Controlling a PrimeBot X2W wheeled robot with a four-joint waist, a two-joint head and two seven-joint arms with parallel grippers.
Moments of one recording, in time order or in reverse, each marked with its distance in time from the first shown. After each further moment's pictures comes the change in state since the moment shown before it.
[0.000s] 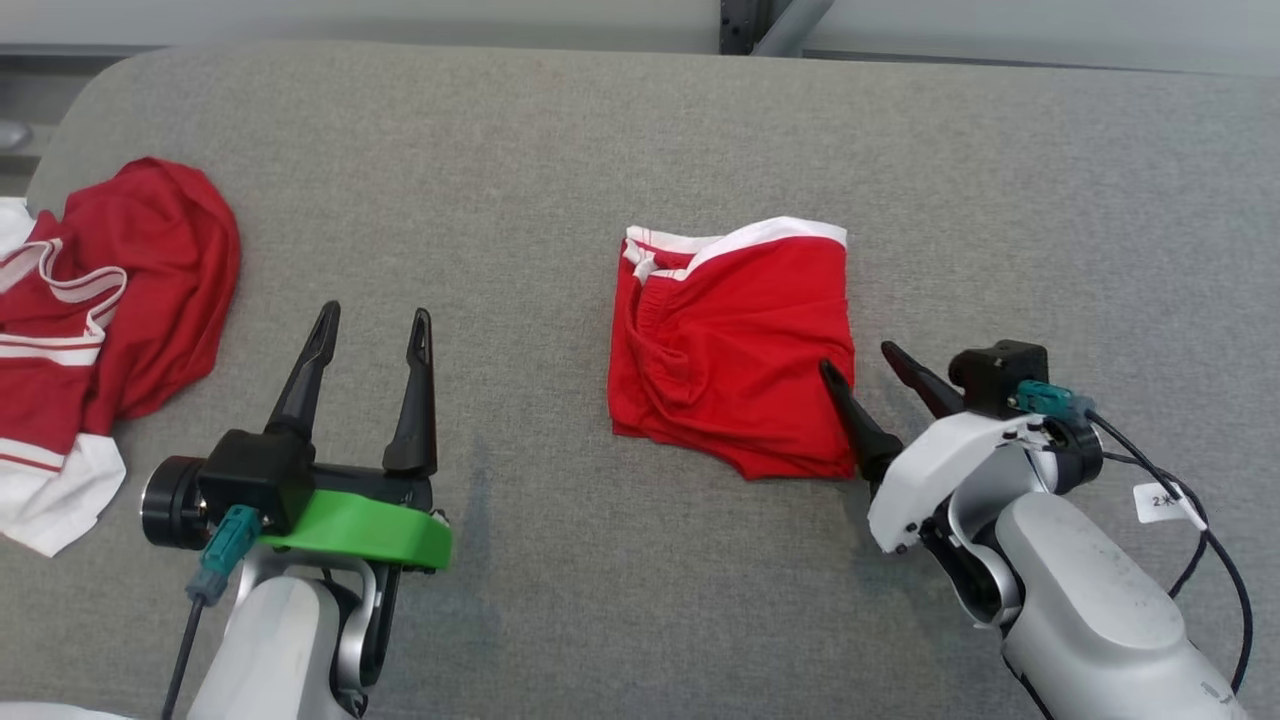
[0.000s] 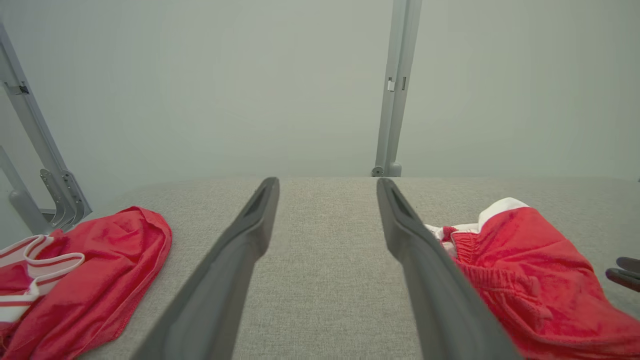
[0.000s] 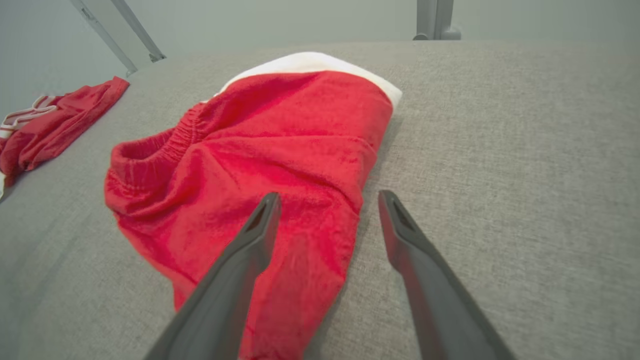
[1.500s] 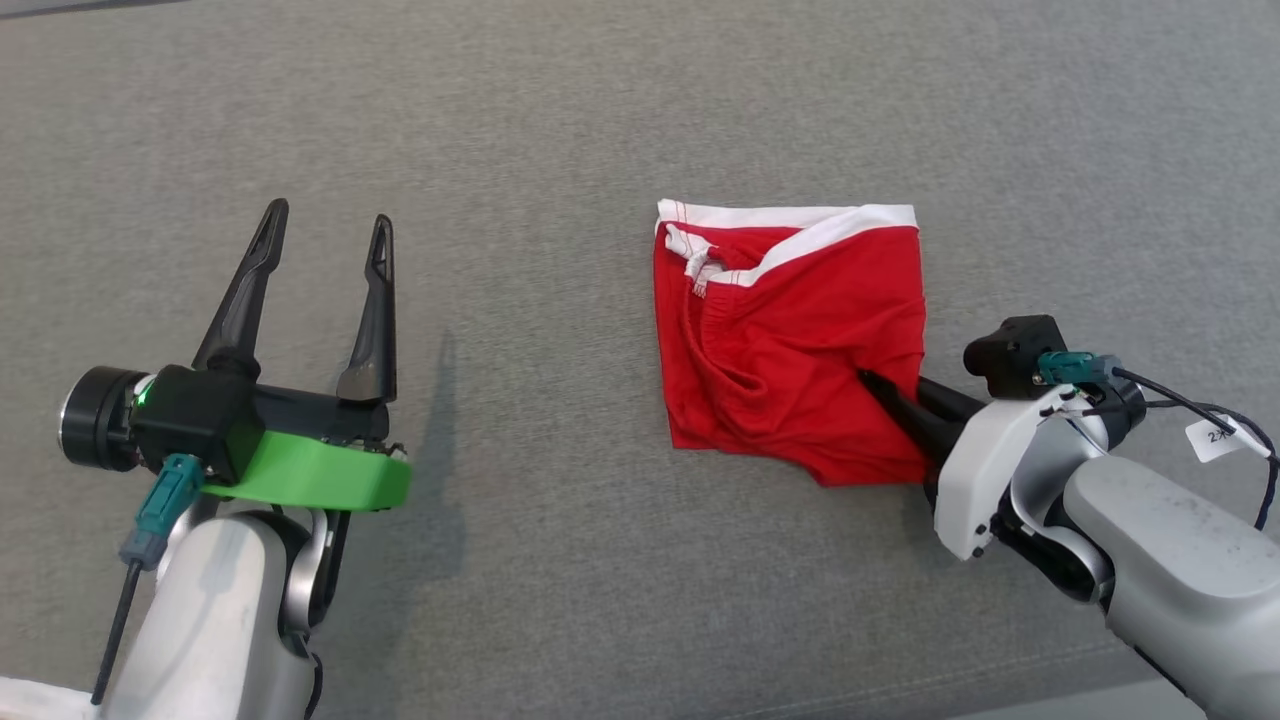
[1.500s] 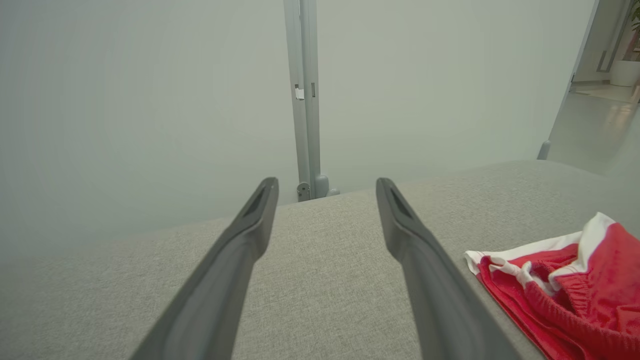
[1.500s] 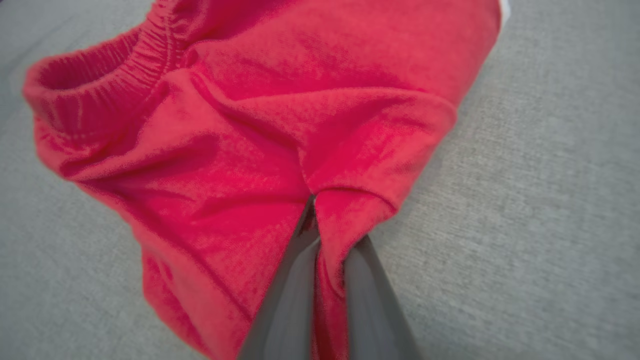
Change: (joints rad) left arm -0.083 0.041 0.035 -0.095 0.061 -0.025 0.017; right arm -0.167 -0.333 0.460 -0.090 0.313 0.001 0.033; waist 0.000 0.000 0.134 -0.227
